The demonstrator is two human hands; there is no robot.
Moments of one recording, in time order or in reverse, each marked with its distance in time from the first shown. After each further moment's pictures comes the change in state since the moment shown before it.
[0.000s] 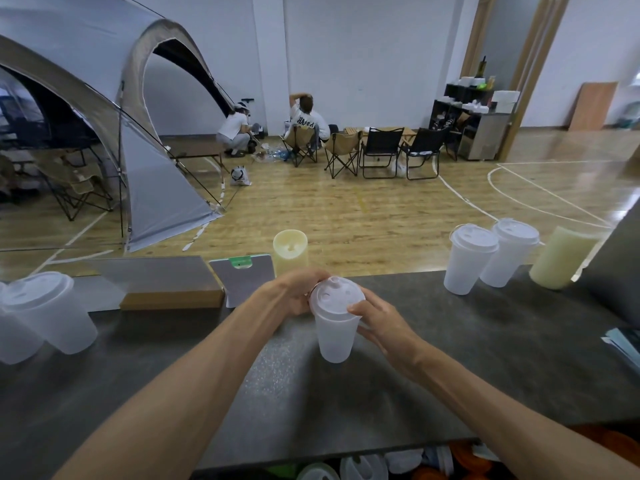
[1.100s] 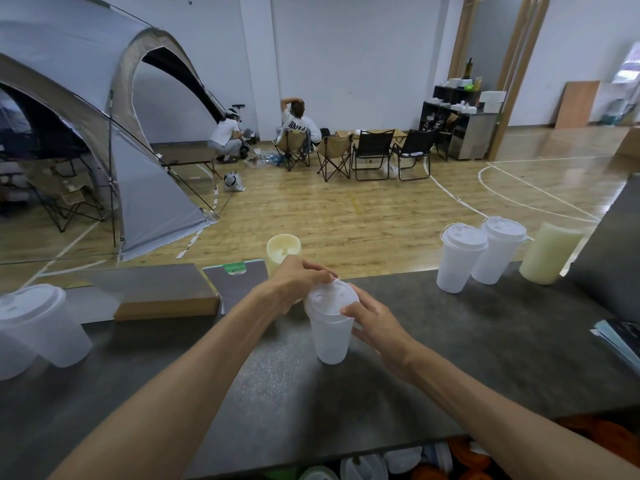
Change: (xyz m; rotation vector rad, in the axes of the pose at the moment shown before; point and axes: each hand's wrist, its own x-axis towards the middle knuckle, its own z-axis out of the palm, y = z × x) left_hand -0.018 0.010 0.002 0.293 0.185 0.333; right_hand -0.004 -0.004 0.004 -0.035 0.058 -0.018
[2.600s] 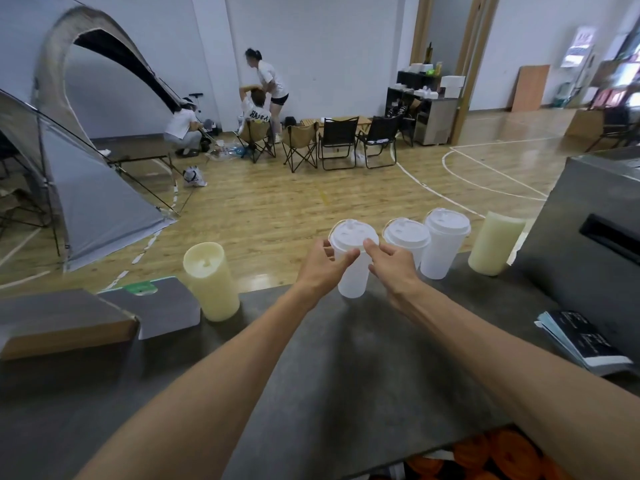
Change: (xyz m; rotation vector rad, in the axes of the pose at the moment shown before) left_hand 0.101 0.023 0.152 -0.050 0.066 0.149; right_hand 0.074 -0.015 -0.154 0.038 0.644 0.061
